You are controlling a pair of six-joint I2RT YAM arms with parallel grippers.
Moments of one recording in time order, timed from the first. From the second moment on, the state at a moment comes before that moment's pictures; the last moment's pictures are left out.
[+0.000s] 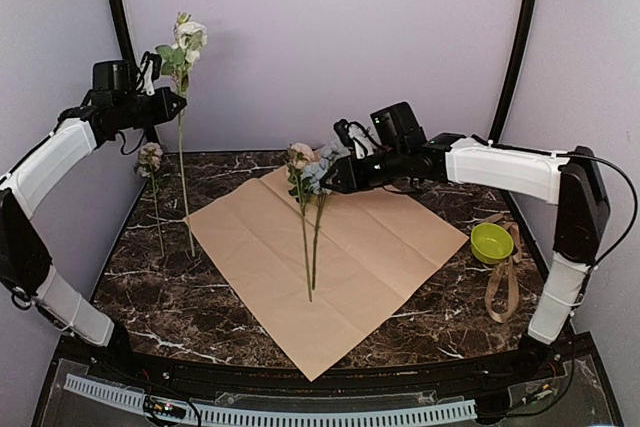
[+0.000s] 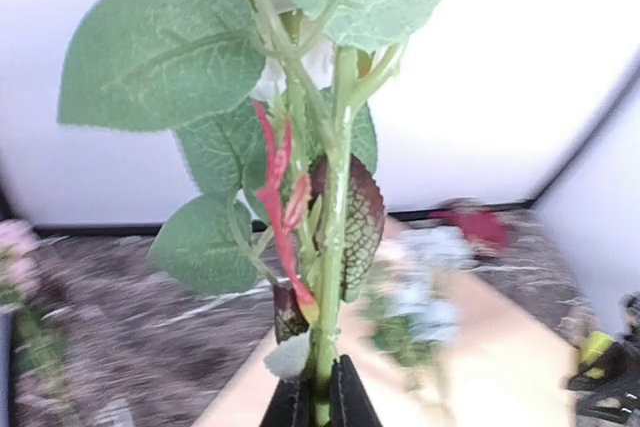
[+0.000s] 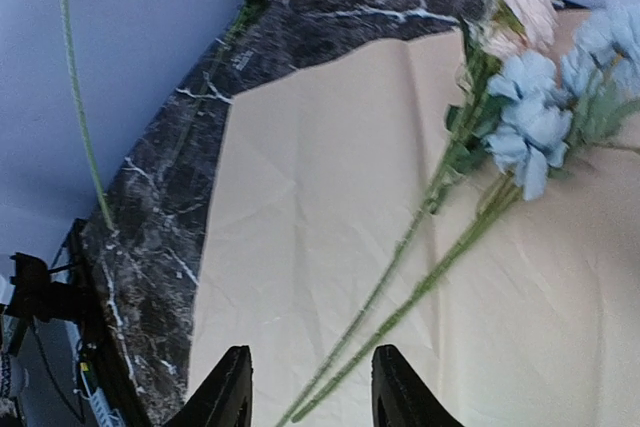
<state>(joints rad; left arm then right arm) -0.04 1.50 1.48 -0.37 0.31 -0.21 0.72 1.83 1.48 -0.32 -0.35 0.33</state>
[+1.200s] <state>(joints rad) -0.59 1.44 1.22 0.01 0.13 -0.36 0.75 1.81 1.47 -0.01 -0.46 0.56</state>
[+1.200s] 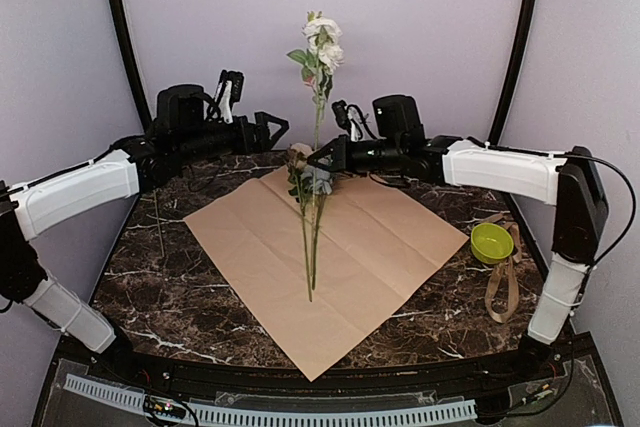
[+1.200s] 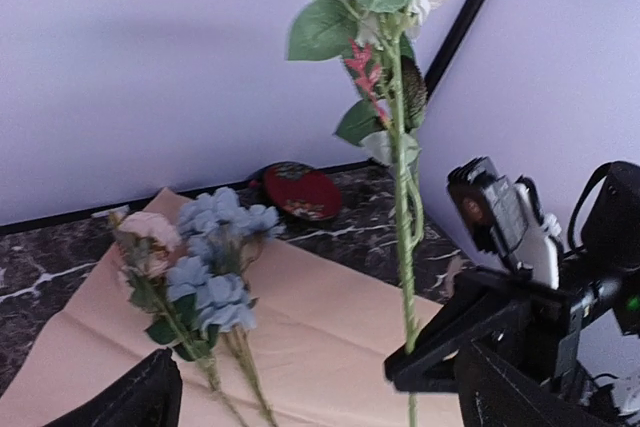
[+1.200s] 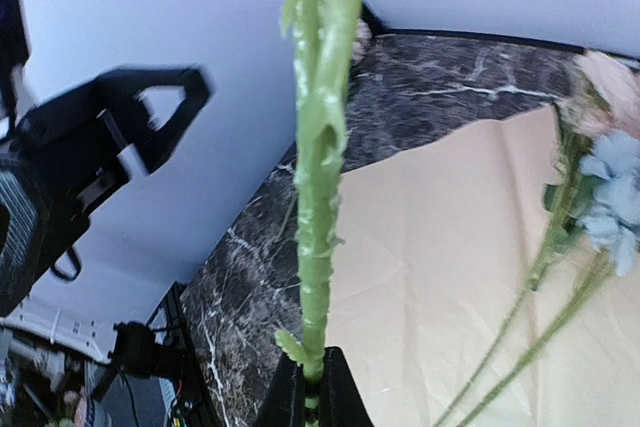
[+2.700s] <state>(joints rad) 0.06 1.80 1.32 -0.42 -0.08 -0.28 0.64 2.07 1.59 -0.38 -0.10 0.46</state>
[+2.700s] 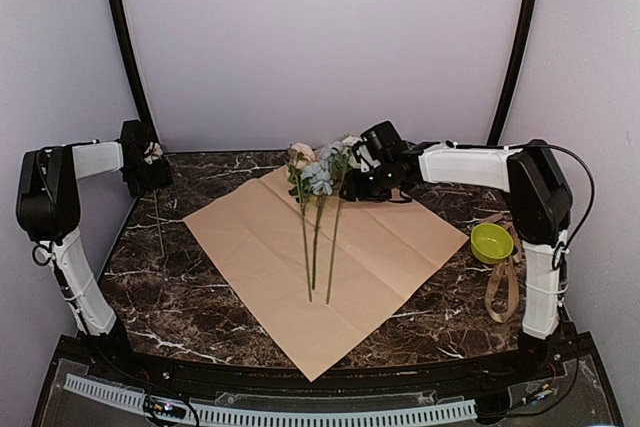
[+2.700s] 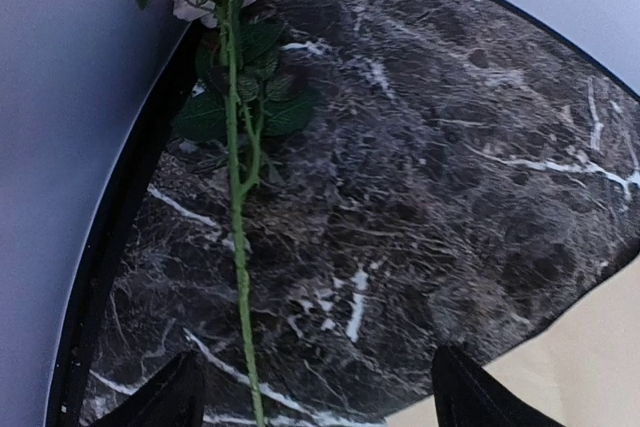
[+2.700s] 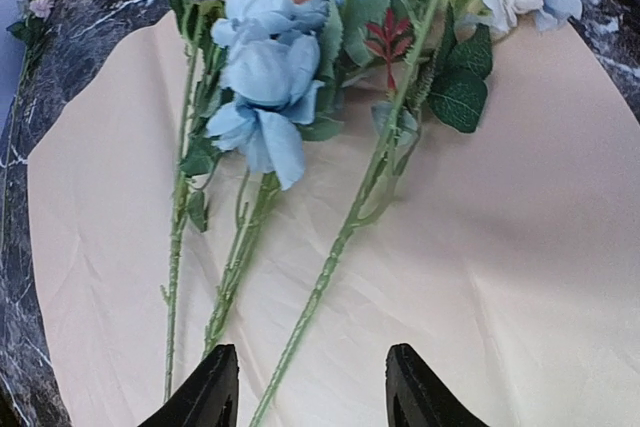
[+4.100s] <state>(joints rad) 0.06 1.76 1.51 -0.54 0.02 -0.23 0.68 1.89 1.49 -0.37 -0.15 0.37</state>
